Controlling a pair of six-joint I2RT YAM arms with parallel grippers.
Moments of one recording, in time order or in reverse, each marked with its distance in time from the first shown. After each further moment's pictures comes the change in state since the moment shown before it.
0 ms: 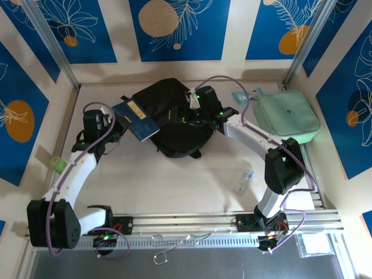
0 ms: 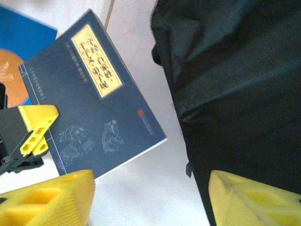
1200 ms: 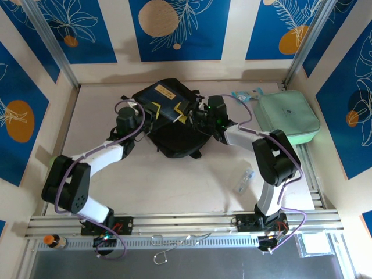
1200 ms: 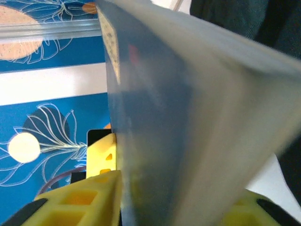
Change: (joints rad) left arm -0.300 0.327 0.001 0.674 -0.165 -0.491; right arm -0.087 0.122 -0.232 0.772 -0.156 0.782
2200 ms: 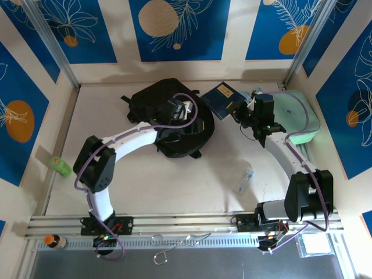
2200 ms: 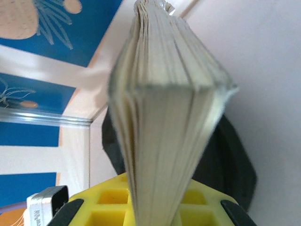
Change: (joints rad) left arm -0.315 0.341 0.569 -0.771 0.054 0.882; right arm -0.375 -0.467 -0.152 -0.610 0.228 -0.555
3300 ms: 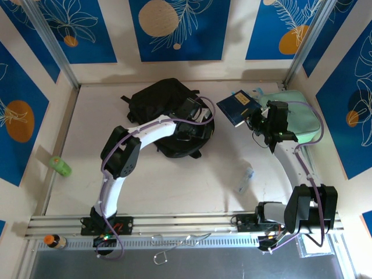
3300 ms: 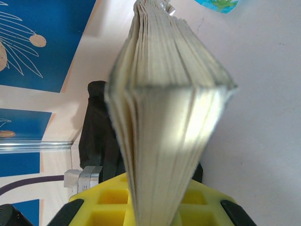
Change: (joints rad) left arm -0.027 0.299 0.311 -0.217 0.140 0.173; right arm -0.137 -0.113 -0.072 -0.100 0.003 -0.021
